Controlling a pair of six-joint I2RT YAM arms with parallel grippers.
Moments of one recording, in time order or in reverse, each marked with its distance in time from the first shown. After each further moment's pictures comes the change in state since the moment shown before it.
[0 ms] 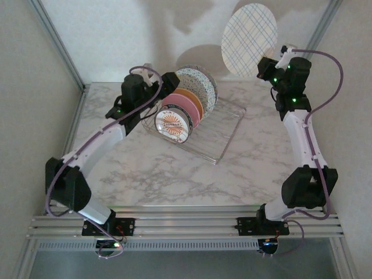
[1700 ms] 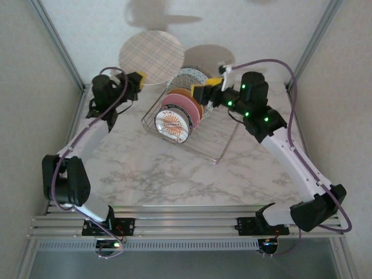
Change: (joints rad) left arm 0.356 -0.035 -0.202 0.282 0.286 -0.518; right arm 0.571 -0.172 -0.042 -0.172 -0.016 -0.257
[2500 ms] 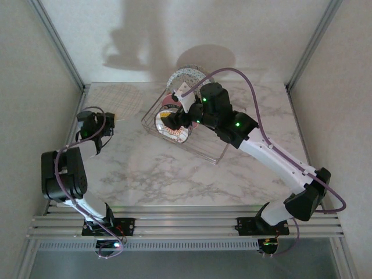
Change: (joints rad) left arm 0.293 0.103 -0.441 0.154 -0.103 0.103; right arm 0.275 0.130 0.091 -0.113 0.142 -0.392
